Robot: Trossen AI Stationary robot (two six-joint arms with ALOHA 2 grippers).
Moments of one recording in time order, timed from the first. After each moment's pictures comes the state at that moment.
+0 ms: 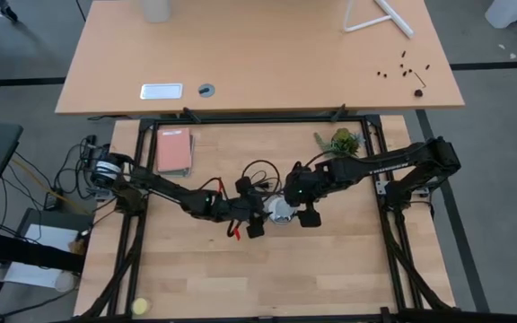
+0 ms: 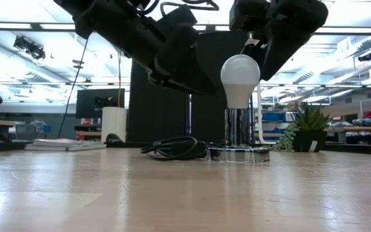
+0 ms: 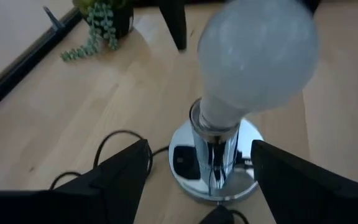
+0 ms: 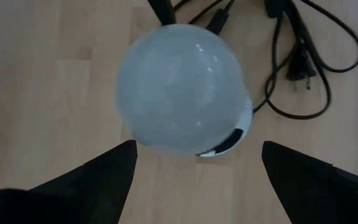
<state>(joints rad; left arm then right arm) -0.21 1.74 0.97 0.21 -0.48 -0.14 0.08 1.54 1.18 -0.78 -0.02 0.03</state>
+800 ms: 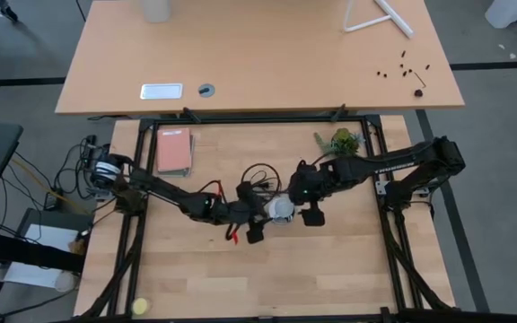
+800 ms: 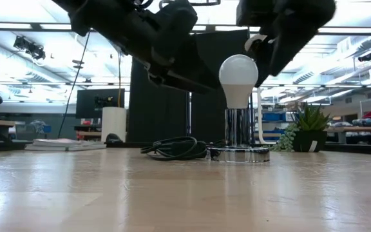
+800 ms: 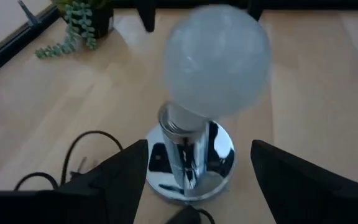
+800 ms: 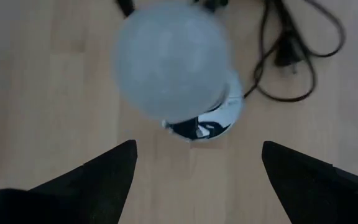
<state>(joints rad) -0.24 1.74 0.97 0.23 -0.43 -0.19 0.10 1.49 1.17 -0.84 0.01 0.06</state>
